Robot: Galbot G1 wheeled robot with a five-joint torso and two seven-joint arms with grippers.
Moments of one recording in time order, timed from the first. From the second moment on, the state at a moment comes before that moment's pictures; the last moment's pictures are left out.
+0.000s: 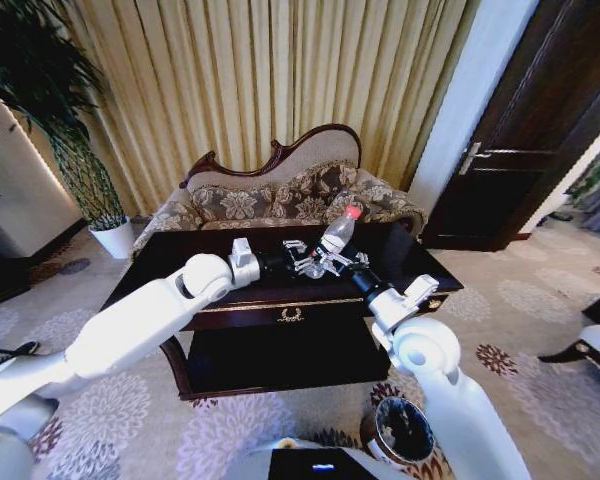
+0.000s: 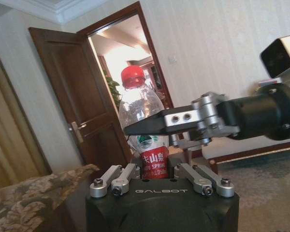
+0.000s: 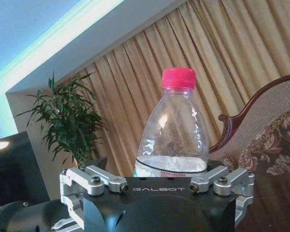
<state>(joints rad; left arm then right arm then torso) 0.26 -0.78 0.46 -1.92 -0.78 0.15 0.35 -1.16 1.15 0.38 2.30 0.90 -0.38 0.12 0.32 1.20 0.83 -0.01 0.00</state>
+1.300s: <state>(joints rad) 0.33 -0.73 0.43 -1.99 -0.78 0.15 0.25 -1.20 1.16 0.37 2.31 0.86 -0.38 0.12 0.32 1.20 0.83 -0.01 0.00</state>
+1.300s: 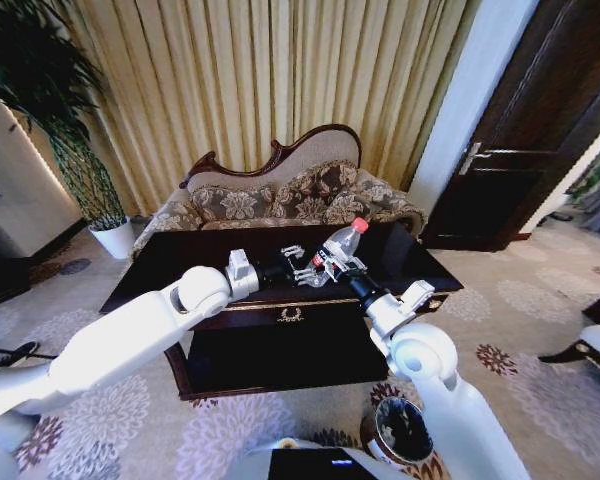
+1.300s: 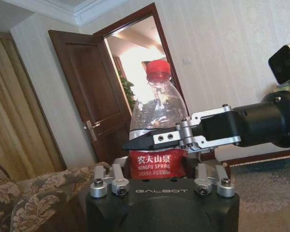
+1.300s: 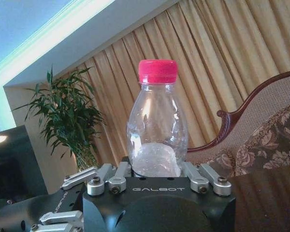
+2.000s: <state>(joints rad) 0.44 -0.65 0.28 -2.09 -0.87 0.18 0.20 -1.18 1.17 0.40 2.29 0.87 -0.37 0.12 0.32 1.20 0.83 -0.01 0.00</state>
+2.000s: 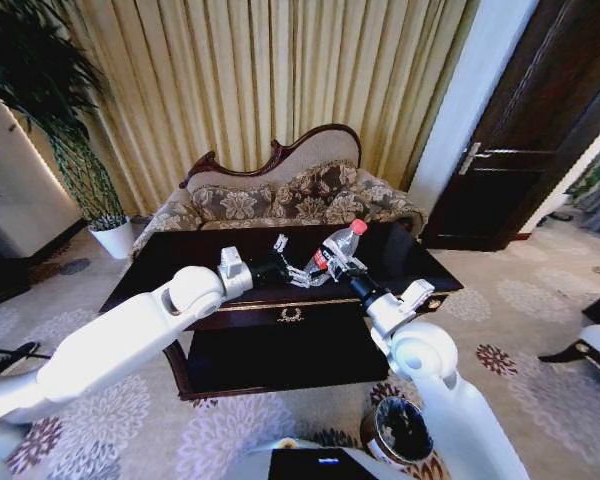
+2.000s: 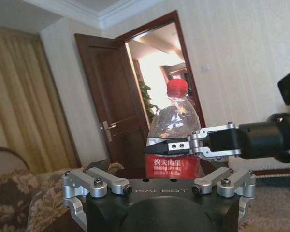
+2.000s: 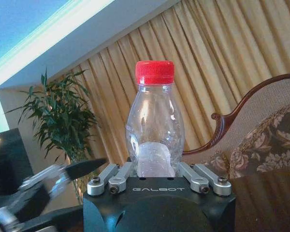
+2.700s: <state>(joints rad) 0.96 -0.62 -0.25 -2.32 -0.97 0.20 -0.17 -1.18 1.17 0.44 2.24 0.82 -0.36 0.12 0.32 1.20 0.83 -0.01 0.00</state>
